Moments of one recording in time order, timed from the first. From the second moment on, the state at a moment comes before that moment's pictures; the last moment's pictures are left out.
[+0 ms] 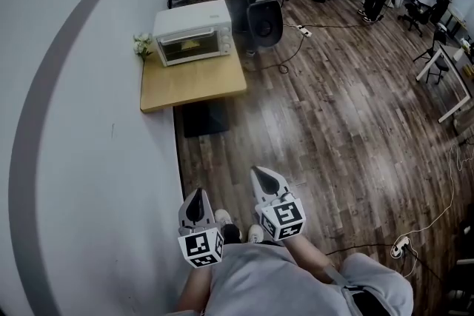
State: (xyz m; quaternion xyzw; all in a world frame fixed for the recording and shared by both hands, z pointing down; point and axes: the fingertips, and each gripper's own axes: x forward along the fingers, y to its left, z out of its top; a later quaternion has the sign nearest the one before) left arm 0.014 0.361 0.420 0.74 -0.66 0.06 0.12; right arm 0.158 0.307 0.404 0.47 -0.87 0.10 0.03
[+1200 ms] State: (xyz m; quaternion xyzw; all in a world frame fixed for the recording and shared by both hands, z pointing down) left arm -0.084 0.153 0.423 0.76 -0.64 0.04 0.11; right arm 0.070 0.106 0.401 0.51 -0.86 0.09 0.04
